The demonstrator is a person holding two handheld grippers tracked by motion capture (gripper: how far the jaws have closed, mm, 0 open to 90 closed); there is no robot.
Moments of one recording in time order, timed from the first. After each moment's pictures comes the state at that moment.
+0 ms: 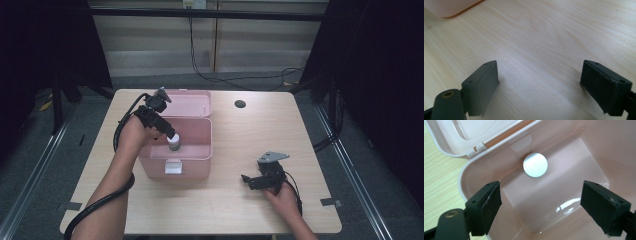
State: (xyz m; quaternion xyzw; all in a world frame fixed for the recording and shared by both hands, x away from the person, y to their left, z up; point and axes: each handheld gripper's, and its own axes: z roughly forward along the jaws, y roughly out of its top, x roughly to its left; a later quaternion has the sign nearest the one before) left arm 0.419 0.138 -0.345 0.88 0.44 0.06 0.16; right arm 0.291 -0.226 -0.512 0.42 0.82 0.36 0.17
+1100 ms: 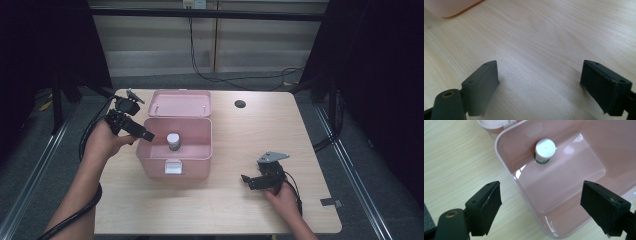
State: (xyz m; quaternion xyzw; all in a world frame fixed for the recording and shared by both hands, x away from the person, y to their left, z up) left arm 0.387 0.201 -0.326 0.87 0.44 0.07 0.20; right arm 0.291 -0.226 -0.512 0.42 0.82 0.36 0.17
